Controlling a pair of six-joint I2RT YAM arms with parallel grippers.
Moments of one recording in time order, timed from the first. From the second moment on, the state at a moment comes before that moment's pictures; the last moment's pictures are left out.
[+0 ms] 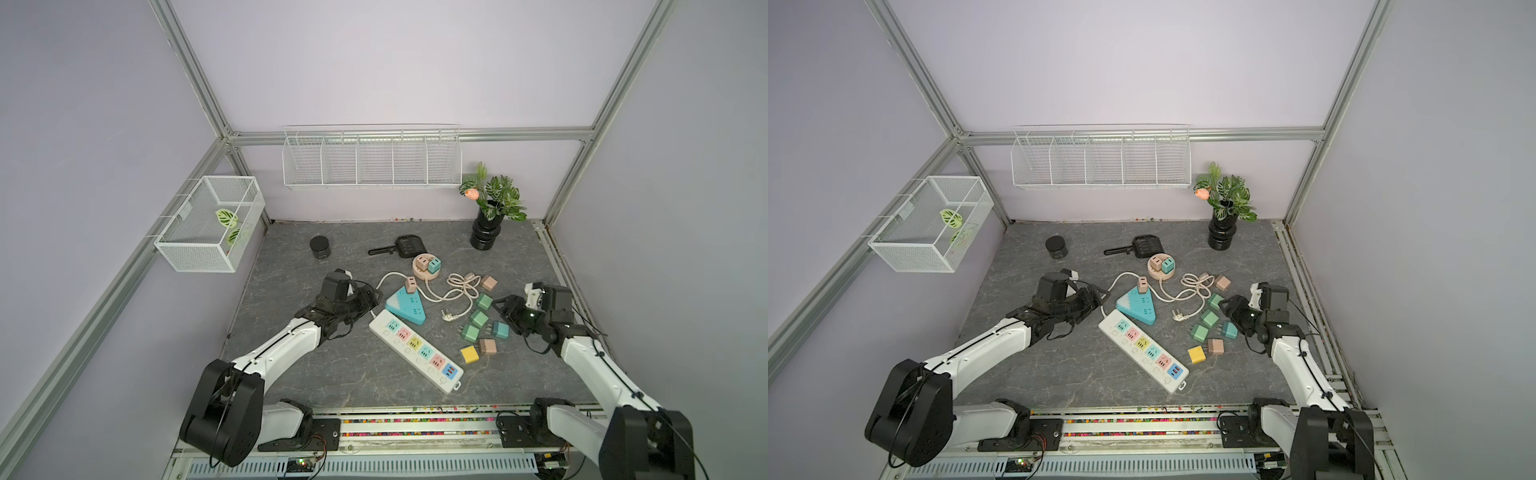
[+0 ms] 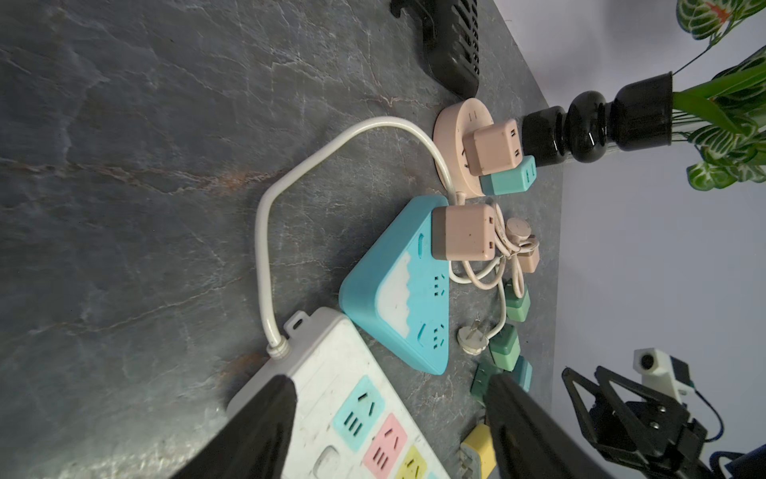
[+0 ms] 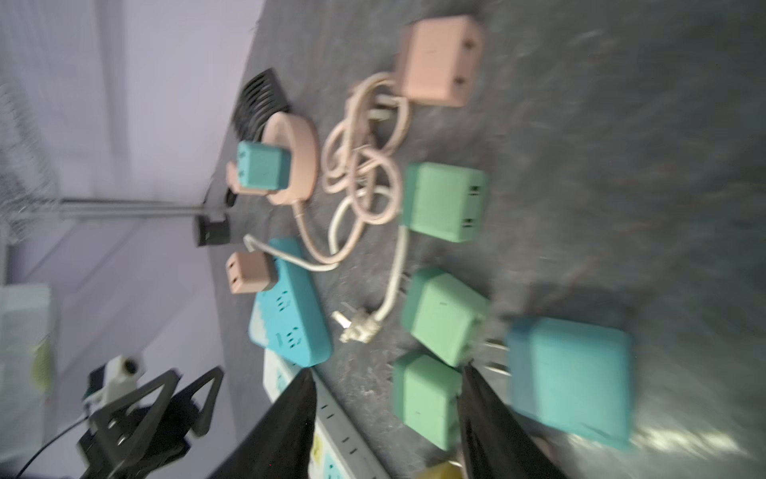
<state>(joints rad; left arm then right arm) -0.44 1.33 0.69 -0.08 0.30 -0.90 0.00 1.14 0.55 -0.20 -0.55 0.74</state>
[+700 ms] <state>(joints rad) -0.45 1.62 0.96 -0.17 0.34 -0.81 0.67 2.08 1.75 -0.83 -0.01 0.34</state>
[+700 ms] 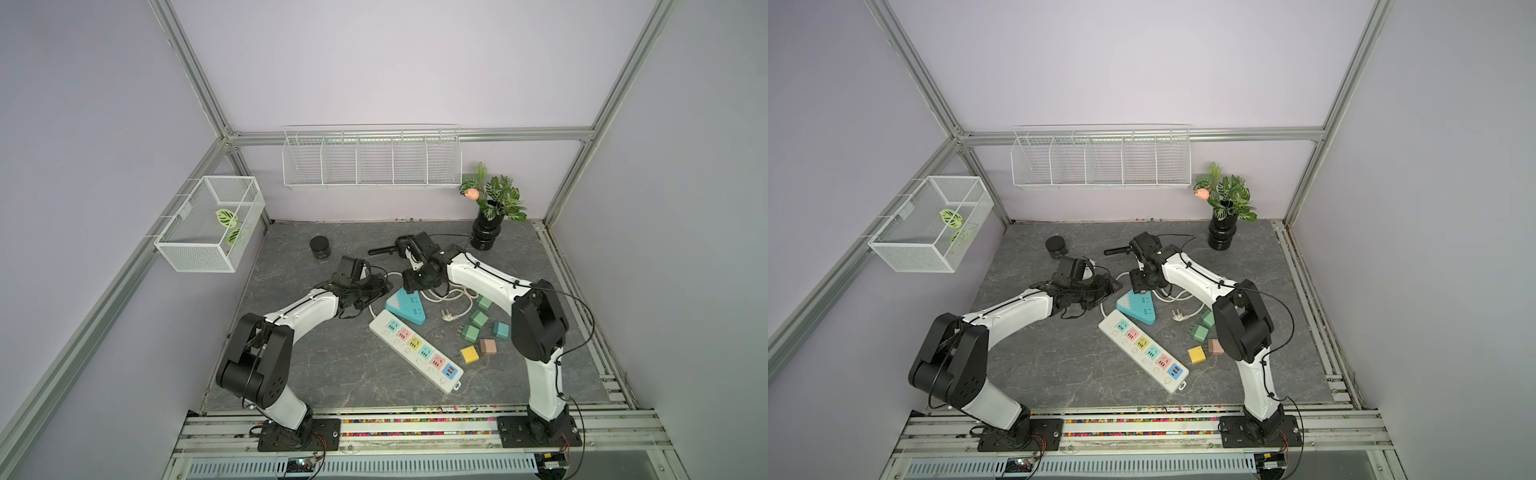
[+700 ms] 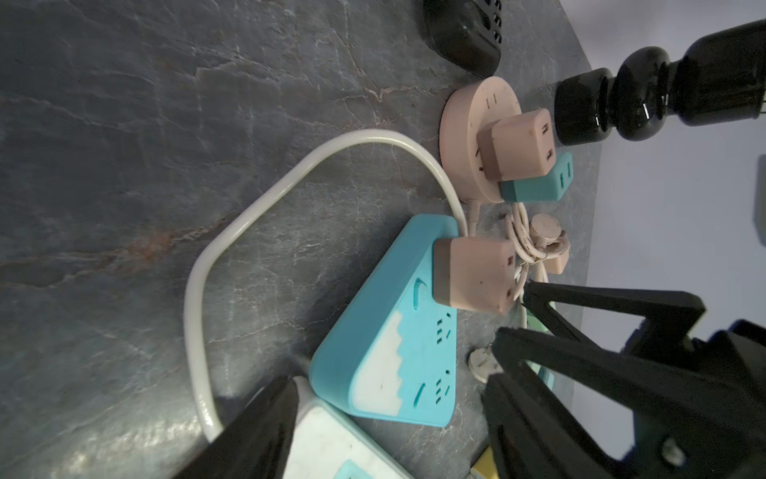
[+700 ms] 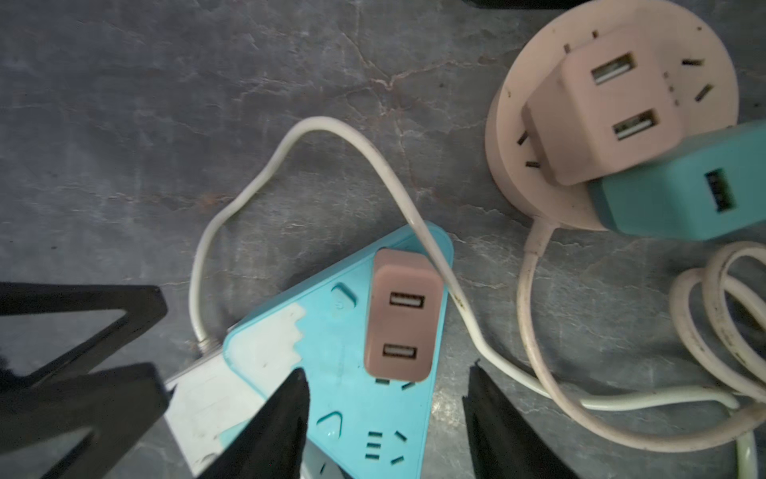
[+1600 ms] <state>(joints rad) -0.48 1.85 1.09 -0.26 0.37 -0.78 0.66 2.21 1.92 -0.91 -0.01 0.30</state>
